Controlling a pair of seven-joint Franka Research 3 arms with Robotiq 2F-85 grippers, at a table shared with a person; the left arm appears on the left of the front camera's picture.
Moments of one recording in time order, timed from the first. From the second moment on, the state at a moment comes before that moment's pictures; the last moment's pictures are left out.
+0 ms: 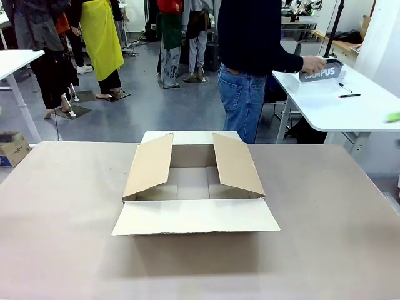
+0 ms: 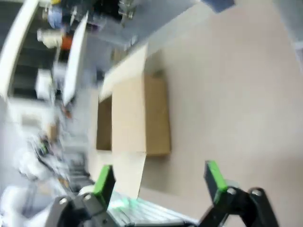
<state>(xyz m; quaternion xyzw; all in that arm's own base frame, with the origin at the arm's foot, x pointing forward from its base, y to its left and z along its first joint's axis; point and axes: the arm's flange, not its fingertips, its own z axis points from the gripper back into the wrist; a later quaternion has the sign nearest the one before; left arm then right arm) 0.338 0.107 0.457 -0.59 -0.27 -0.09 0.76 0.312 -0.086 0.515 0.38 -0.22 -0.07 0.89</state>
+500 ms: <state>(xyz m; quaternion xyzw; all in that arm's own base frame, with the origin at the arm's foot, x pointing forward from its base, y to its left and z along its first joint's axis) 0.366 -0.057 0.485 -0.59 -0.13 -0.24 0.76 0.357 0.111 0.468 0.30 -0.16 0.09 0.94</state>
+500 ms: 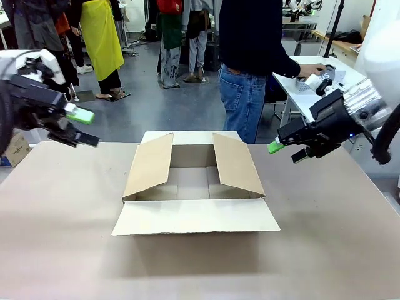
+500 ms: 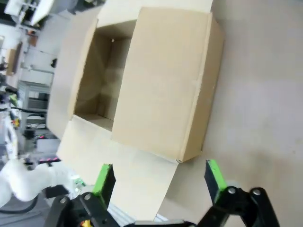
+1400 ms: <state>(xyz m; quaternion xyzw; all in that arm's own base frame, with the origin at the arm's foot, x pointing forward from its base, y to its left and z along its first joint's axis) 0.427 -0.224 0.503 -0.33 -0.10 -0.20 0.92 0.349 0.097 0.486 0.32 -0.16 0.09 0.93</state>
